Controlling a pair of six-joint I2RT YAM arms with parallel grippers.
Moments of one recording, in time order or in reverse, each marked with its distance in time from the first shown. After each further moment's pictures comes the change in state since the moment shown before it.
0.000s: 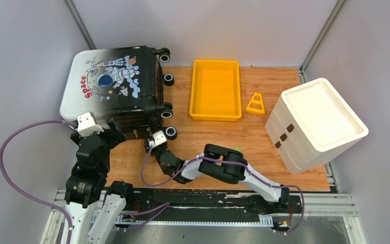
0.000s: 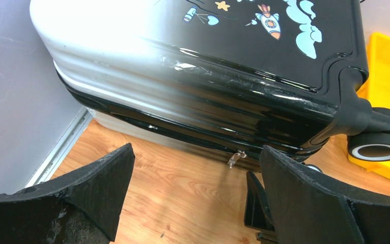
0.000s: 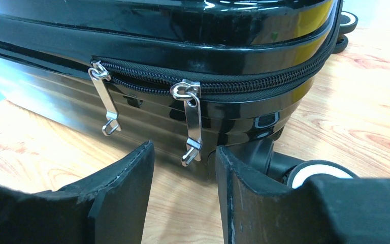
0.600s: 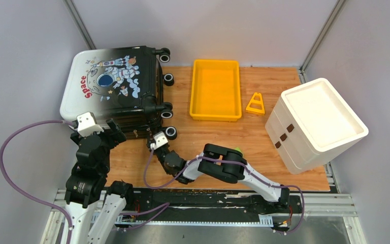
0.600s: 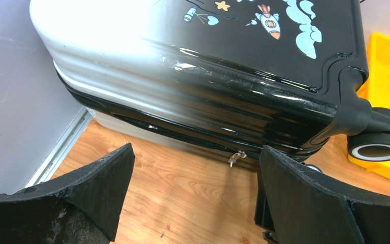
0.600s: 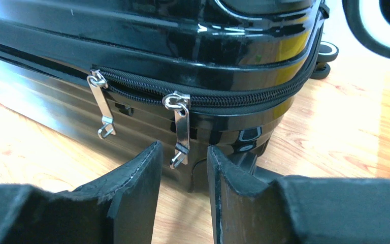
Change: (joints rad) left arm 0.000 0.000 0.000 0.000 0.000 0.000; right arm -0.009 0.016 -0.028 0.132 -0.025 -0.135
